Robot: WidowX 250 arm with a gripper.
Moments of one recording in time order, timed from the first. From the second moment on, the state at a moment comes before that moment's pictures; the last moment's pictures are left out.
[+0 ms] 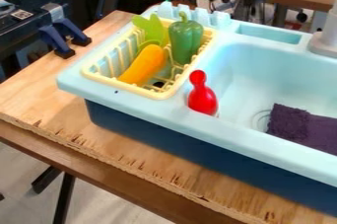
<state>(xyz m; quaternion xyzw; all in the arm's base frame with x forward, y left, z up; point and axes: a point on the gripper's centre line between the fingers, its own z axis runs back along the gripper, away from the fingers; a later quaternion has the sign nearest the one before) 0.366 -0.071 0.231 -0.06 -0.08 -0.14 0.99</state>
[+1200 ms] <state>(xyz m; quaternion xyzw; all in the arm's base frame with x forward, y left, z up) 0.375 0.002 0.201 -0.04 -0.01 -0.06 1.00</state>
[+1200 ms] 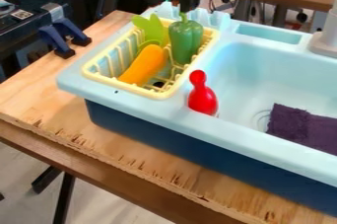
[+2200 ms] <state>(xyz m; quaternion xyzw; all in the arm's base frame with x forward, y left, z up) 0.408 0.019 0.178 -0.04 -0.01 -0.08 1.00</state>
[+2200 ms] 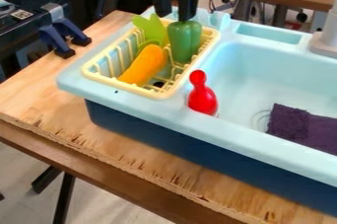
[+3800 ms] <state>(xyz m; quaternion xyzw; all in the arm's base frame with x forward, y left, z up) 0.402 -0.078 0.214 -0.01 -0.06 -0.21 0.98</state>
